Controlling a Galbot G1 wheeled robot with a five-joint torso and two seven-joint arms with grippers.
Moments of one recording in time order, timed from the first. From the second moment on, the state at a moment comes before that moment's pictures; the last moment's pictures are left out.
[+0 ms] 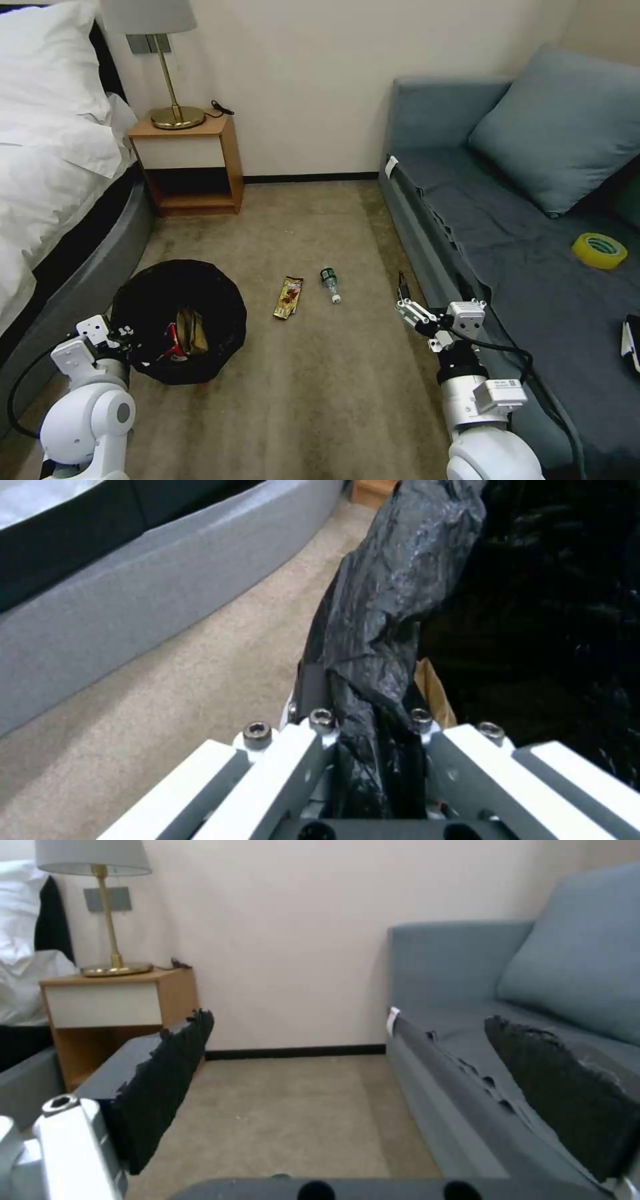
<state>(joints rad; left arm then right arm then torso) 1.38 -1.43 -0.86 -2.13 -0.49 0.66 -0.41 -1.54 1.17 0.26 2.31 0.18 -0.01 0.40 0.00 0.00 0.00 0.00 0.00</state>
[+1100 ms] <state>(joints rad) 1.38 -1.44 -0.86 -2.12 -0.49 0.65 -0.41 -1.48 1.14 0.24 2.27 0.22 -0.02 0.40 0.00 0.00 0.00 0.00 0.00</state>
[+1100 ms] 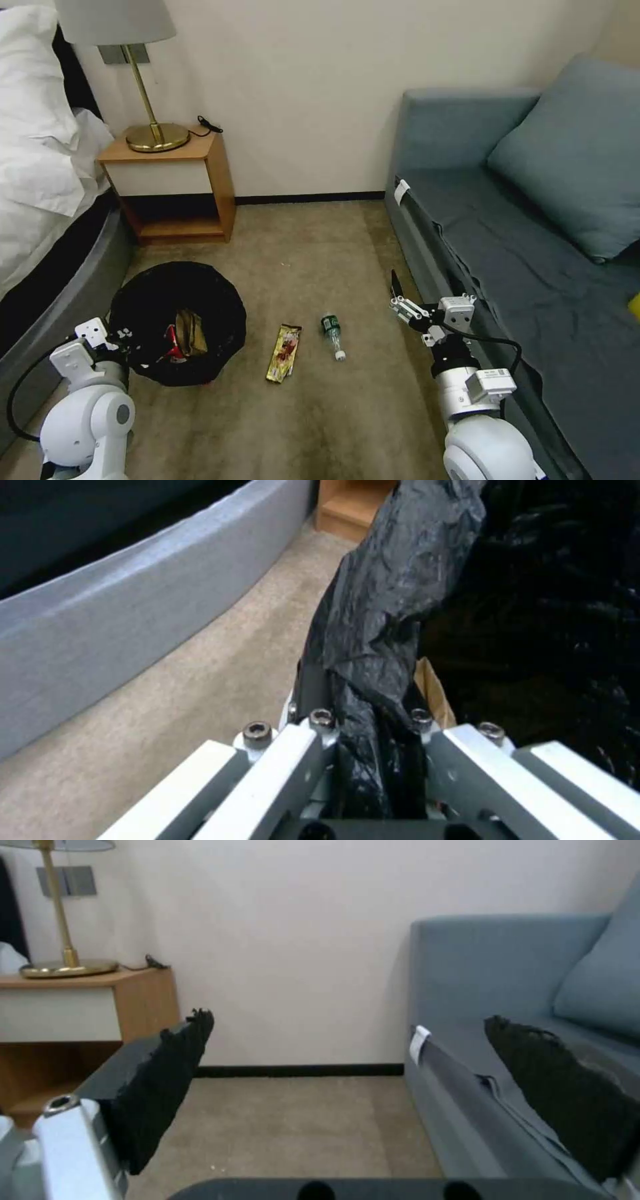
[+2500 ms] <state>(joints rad) 1.39 -1.48 -0.86 -2.08 -0.43 0.63 -0.40 -0.47 1.15 -0.59 1.25 1.11 -0.50 0.46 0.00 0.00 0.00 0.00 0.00</state>
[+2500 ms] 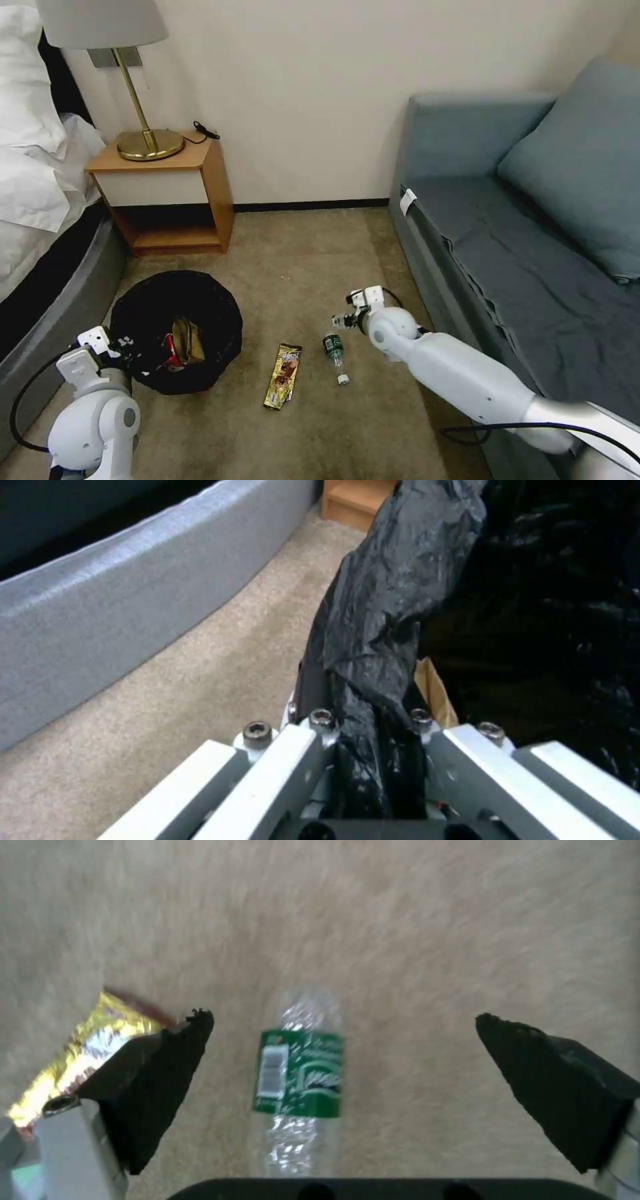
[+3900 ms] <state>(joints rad) 1.42 -1.47 -0.86 -2.10 -0.42 0.63 -0.40 -0.52 1.32 -0.63 0.88 0.86 -0.39 0.27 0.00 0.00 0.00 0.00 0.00</state>
